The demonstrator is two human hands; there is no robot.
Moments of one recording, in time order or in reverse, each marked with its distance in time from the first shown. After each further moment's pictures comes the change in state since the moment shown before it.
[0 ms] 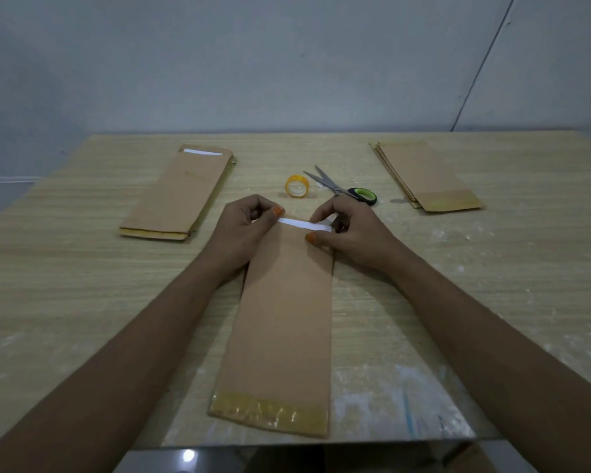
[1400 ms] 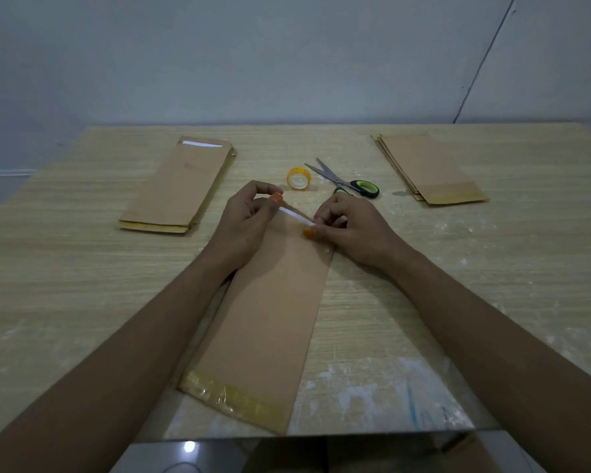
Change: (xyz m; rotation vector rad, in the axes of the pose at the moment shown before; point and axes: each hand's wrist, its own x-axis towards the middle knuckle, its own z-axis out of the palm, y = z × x) left_hand -0.003 0.001 0.000 0.012 -0.026 0.052; right_hand 0.000 0.001 0.008 -0.072 -0.005 -0.001
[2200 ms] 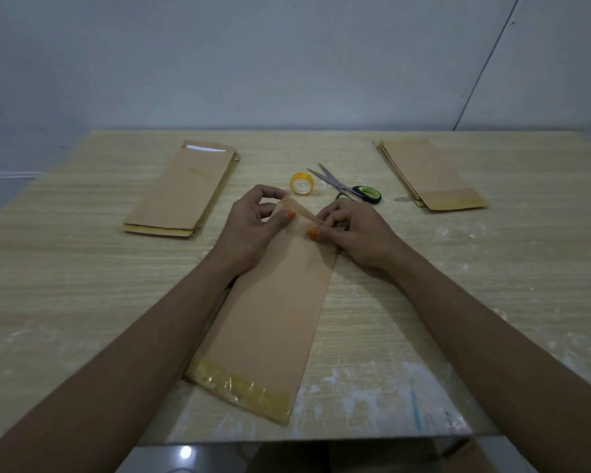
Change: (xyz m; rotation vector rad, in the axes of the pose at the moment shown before) left_hand 0.001 -0.002 0.000 -0.120 -0.044 -0.014; right_hand 0.003 -0.001 0.000 0.051 -0.006 0.052
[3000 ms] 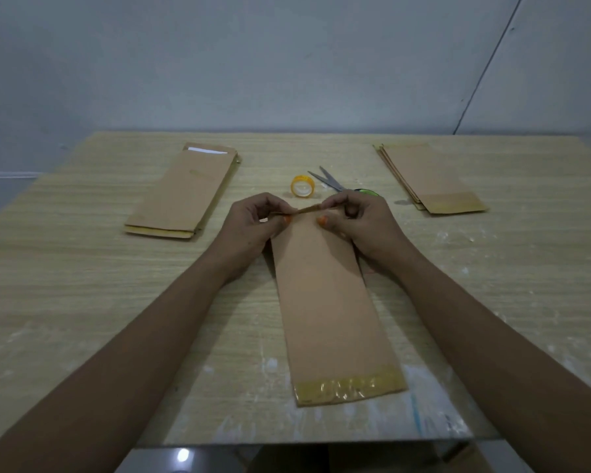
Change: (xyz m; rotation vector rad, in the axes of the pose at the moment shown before) left_hand 0.002 -0.001 -0.003 -0.066 -0.024 -0.035; right_hand 0.000 -0.006 -0.003 0.358 0.123 -0.018
